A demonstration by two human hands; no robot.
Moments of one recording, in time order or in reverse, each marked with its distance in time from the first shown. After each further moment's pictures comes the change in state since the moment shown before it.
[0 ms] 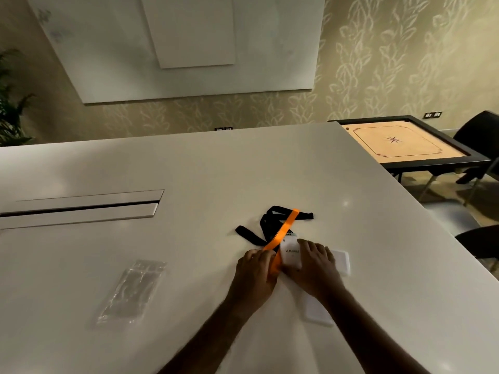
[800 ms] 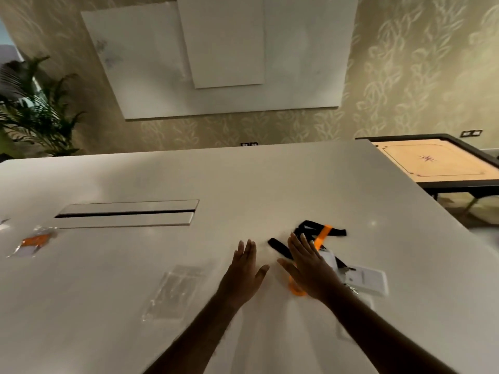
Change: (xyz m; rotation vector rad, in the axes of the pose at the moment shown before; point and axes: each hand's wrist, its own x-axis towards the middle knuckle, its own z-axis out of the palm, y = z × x) left_hand -0.004 -0.092 -0.046 0.021 -0.062 -0.202; right_hand 0.037 -0.069 0.014 0.081 -0.037 -0.381
